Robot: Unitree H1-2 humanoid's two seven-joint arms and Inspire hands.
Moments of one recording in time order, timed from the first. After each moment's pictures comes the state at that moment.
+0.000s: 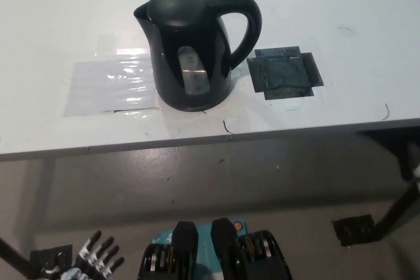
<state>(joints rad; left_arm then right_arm) 0.22 0.10 0.18 0.08 -0.51 -0.11 -0.41 0.05 -0.39 -0.02 -0.53 0.38 -0.18 0.03</state>
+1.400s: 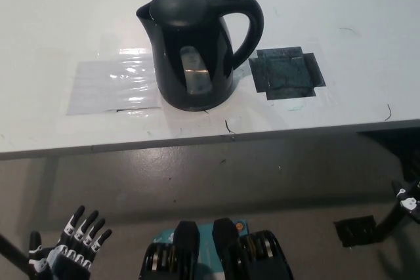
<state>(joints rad) 0.15 0.07 0.23 0.10 -0.55 -0.13 -0.41 -0.10 -0.29 -0.12 0.34 0.34 -0.26 0.16</state>
